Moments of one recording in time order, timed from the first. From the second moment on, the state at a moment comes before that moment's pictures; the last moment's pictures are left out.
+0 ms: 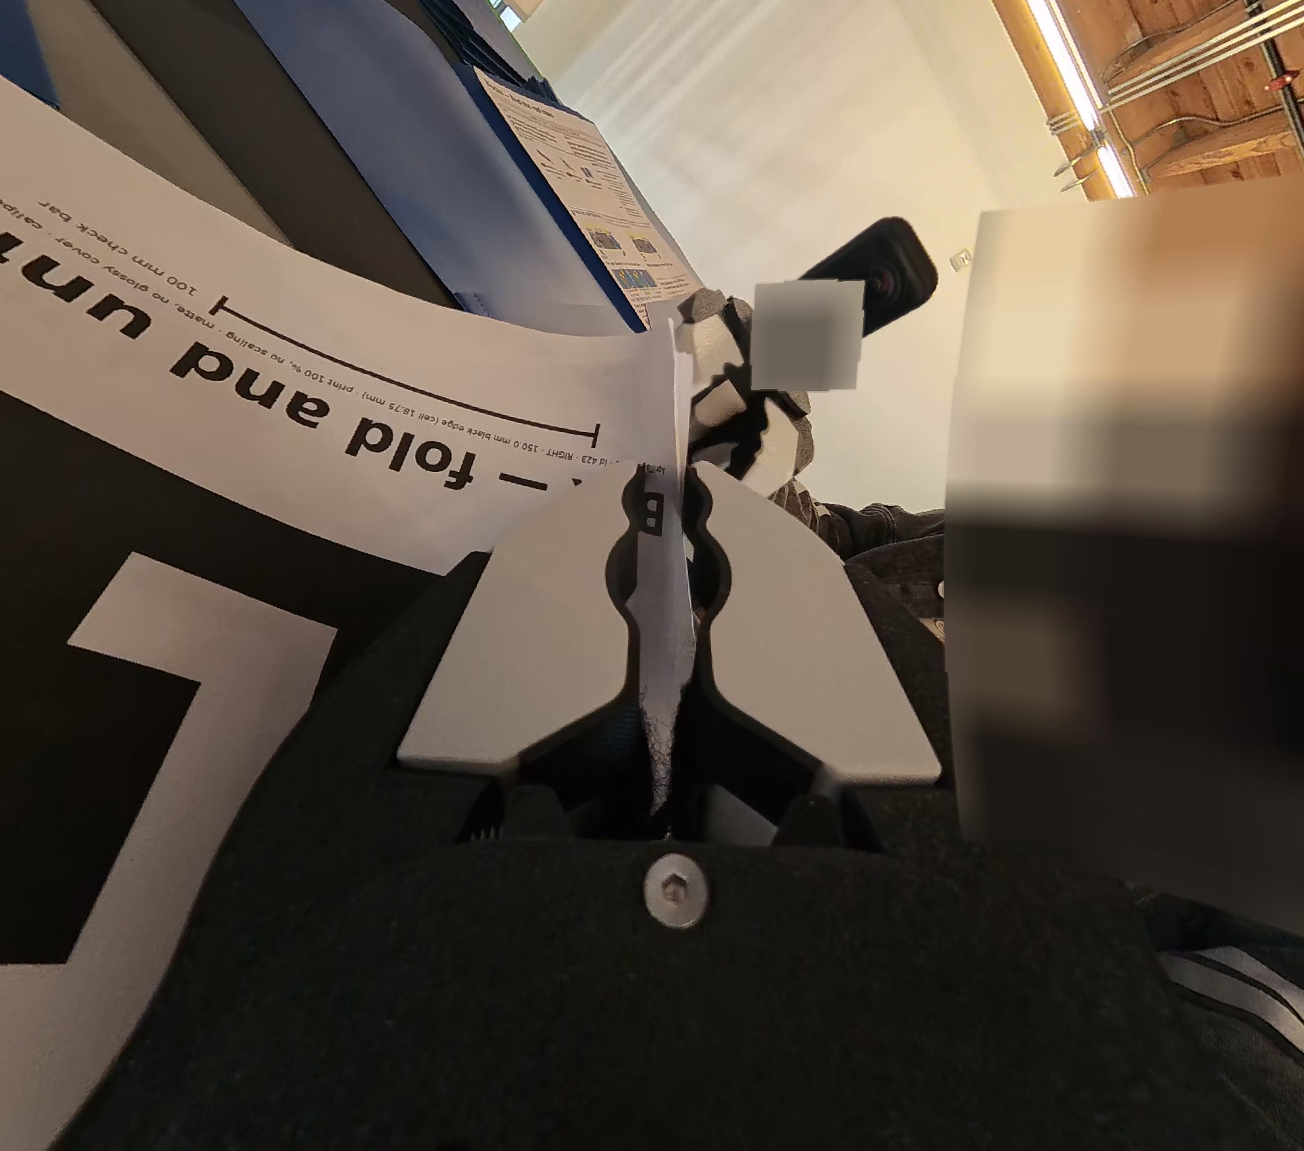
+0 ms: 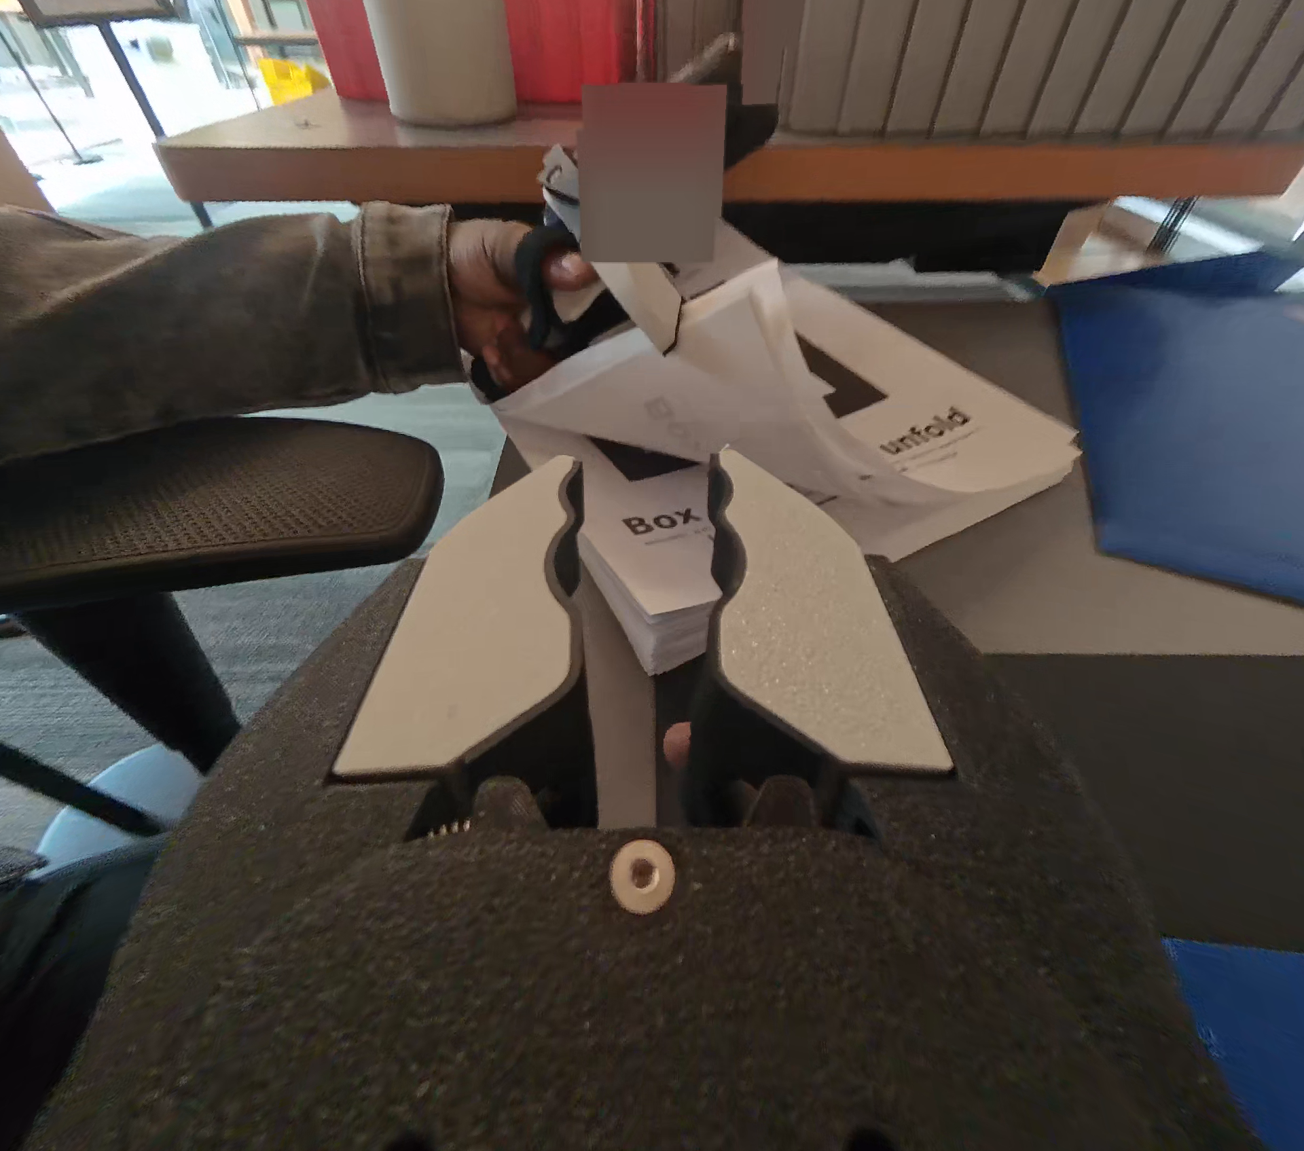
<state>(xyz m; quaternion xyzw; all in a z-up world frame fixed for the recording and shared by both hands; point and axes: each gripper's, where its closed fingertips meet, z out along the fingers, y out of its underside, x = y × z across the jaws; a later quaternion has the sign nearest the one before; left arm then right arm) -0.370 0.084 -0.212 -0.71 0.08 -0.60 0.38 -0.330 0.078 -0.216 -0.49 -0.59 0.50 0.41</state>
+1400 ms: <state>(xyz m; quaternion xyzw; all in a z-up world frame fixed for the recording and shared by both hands) -0.370 0.084 -0.211 -0.70 0.08 -0.60 0.37 -0.329 0.068 -0.219 -0.45 -0.63 0.46 0.44</state>
